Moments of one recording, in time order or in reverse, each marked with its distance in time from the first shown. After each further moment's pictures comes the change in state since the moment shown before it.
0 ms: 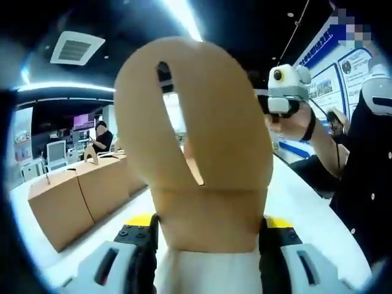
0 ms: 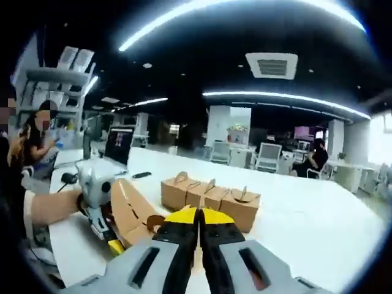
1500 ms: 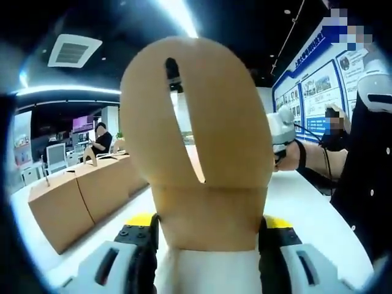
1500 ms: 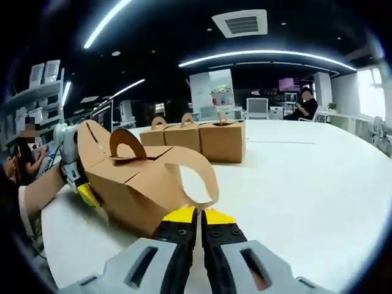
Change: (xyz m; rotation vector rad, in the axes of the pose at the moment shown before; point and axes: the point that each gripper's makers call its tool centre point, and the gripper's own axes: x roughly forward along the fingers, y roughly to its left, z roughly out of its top) left arm 0.003 0.000 -0.002 0.018 0.007 0.001; right arm -0.004 -0.010 -0.124 0.194 0.223 -0.006
